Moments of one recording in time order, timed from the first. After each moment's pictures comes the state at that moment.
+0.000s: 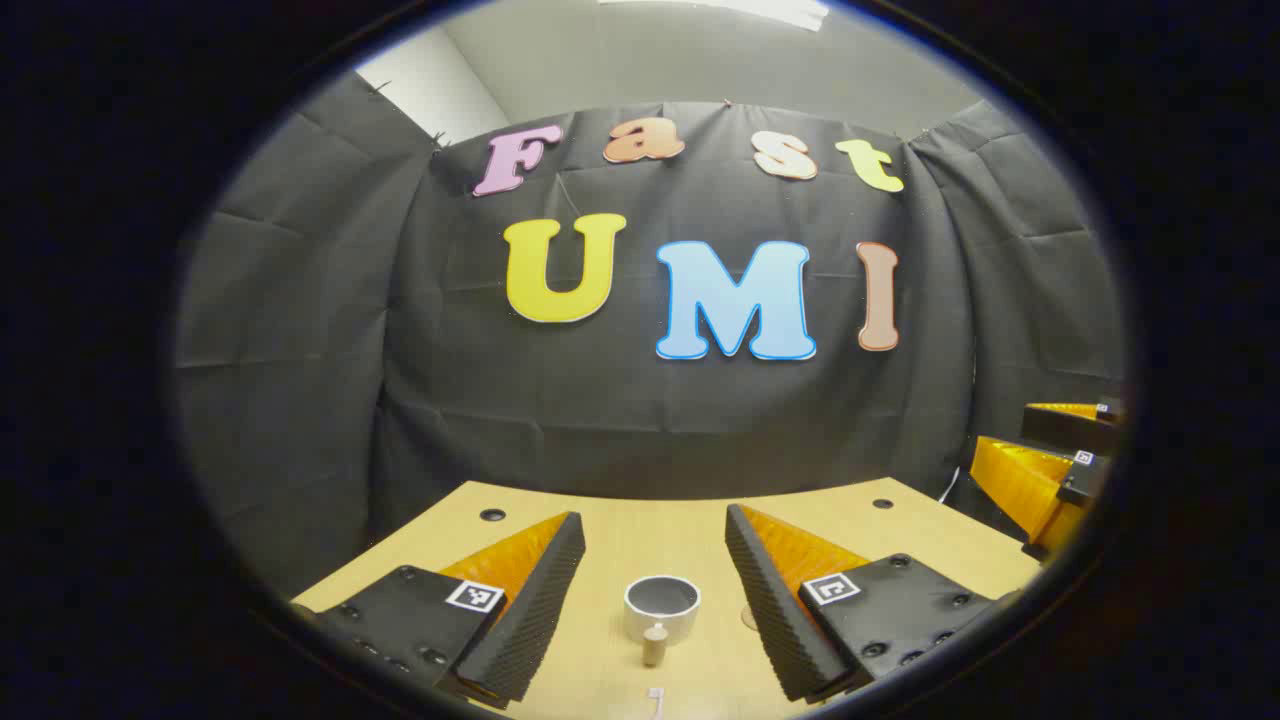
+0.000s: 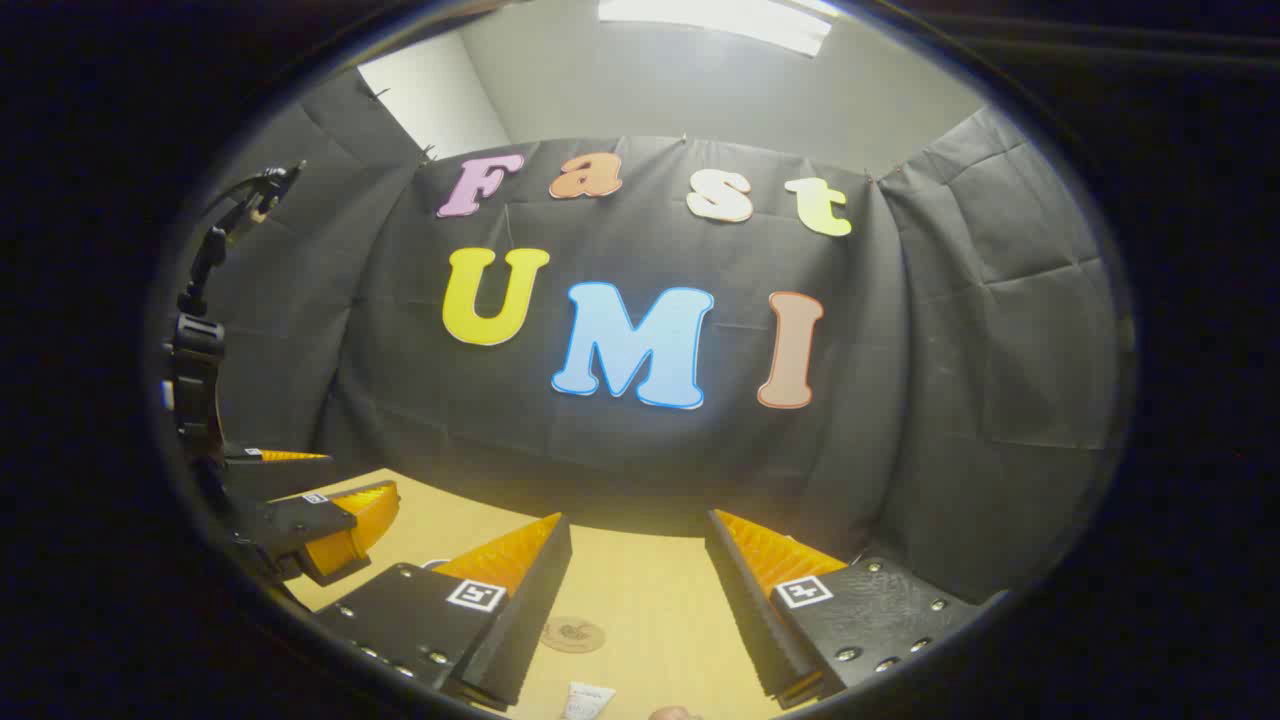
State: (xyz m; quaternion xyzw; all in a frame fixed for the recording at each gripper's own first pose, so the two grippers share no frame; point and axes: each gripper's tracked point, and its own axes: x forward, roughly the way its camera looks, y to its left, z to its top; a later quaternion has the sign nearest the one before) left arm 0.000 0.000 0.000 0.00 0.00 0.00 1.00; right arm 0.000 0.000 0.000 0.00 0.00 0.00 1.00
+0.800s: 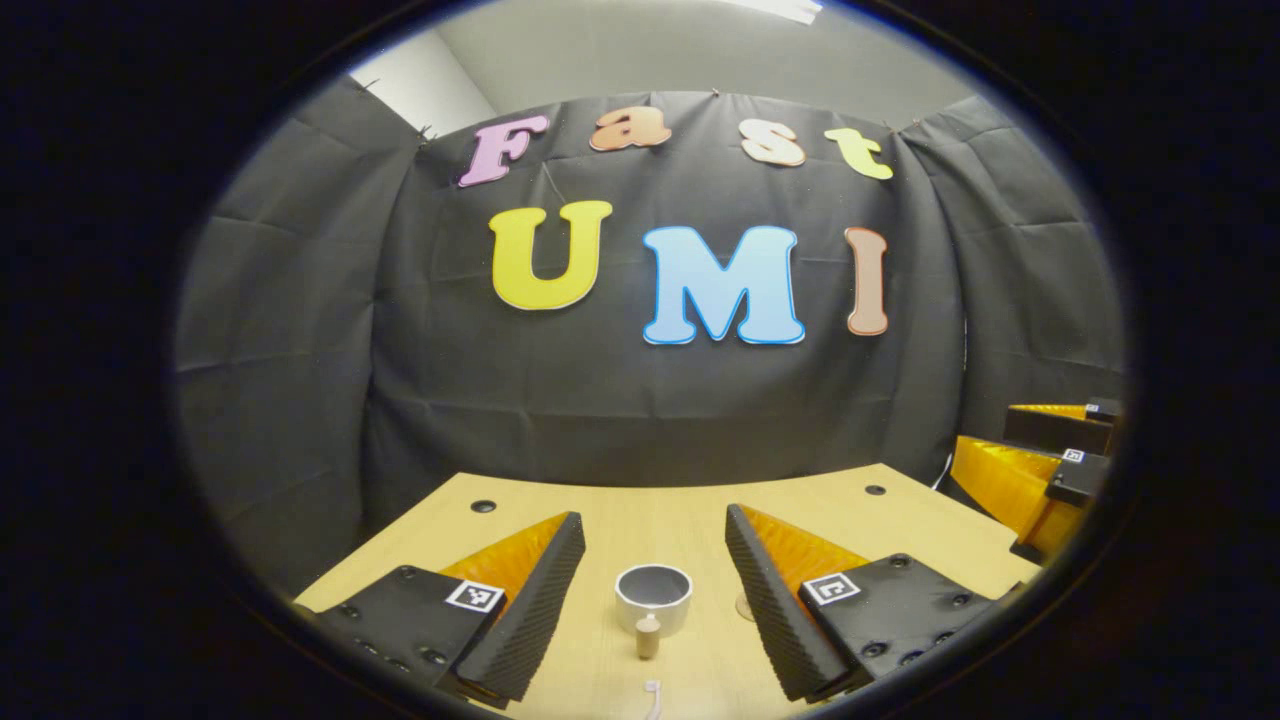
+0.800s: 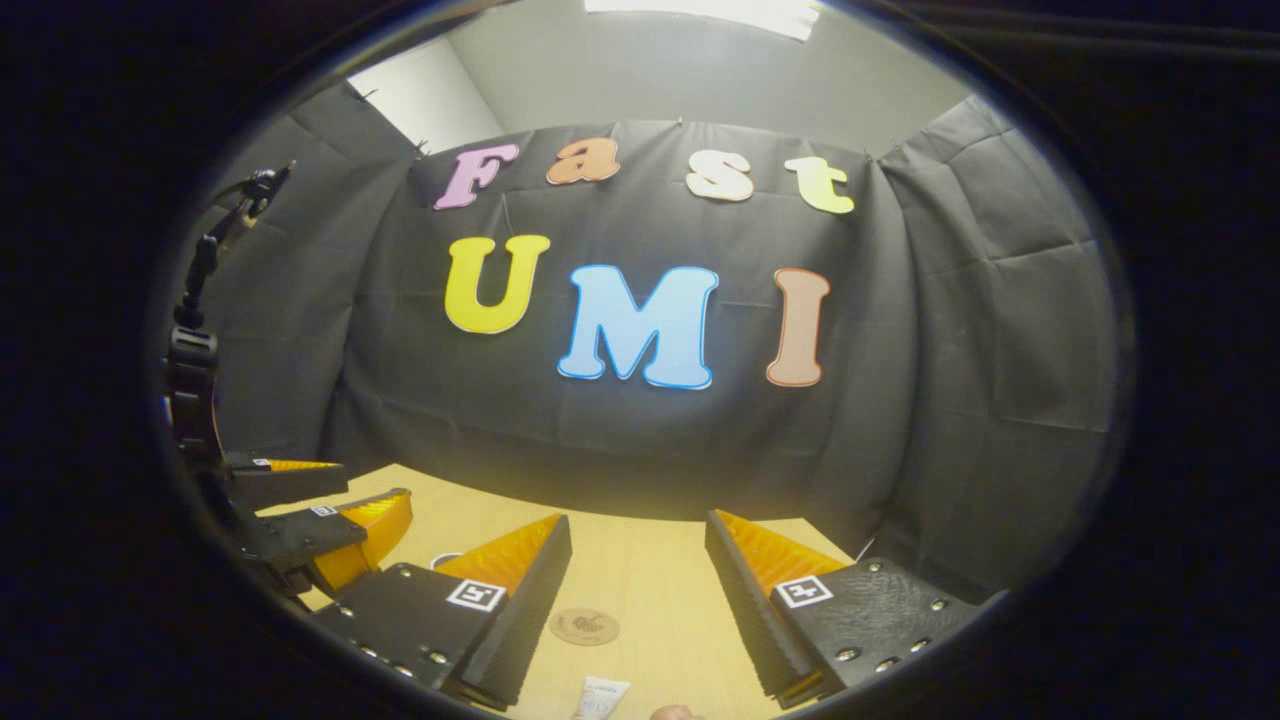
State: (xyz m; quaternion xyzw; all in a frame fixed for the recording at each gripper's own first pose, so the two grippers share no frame) left arm 0.001 -0.010 -0.011 0.01 0.02 -0.01 1.00; right arm 0.009 0.004 -0.015 0.02 0.03 0.01 1.00
